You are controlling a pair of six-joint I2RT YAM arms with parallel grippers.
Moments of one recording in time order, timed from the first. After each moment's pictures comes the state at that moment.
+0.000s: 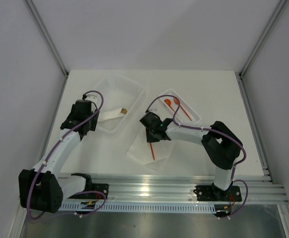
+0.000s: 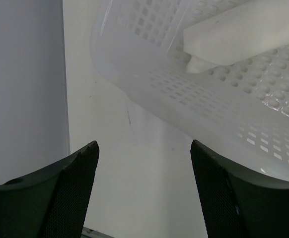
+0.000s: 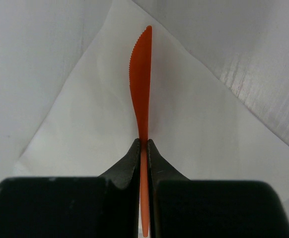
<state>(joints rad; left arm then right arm) -0.14 1.13 0.81 -0.48 -0.42 0.19 0.91 1.84 1.19 -0.41 0.20 0.67</state>
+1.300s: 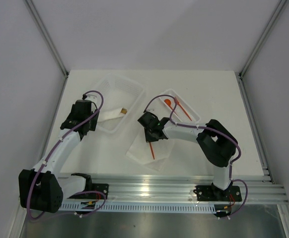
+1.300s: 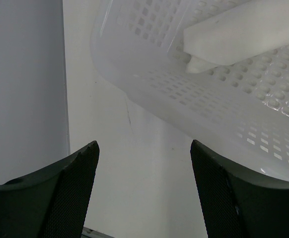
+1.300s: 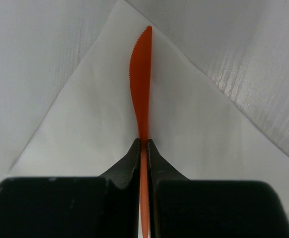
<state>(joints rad) -0.14 1.13 0.81 -0.48 -0.42 0.19 0.91 1.90 1.24 -0.42 0.21 0.64</state>
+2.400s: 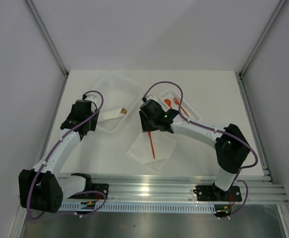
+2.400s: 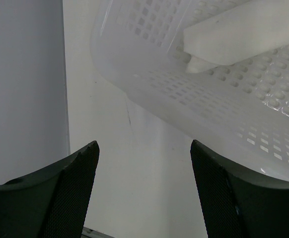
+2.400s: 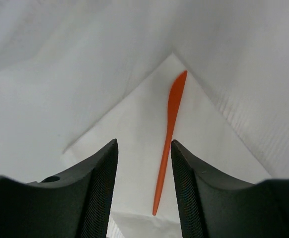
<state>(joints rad) -0.14 1.13 0.81 -0.48 -0.42 0.19 0.90 1.80 1.33 -0.48 0.21 0.55</state>
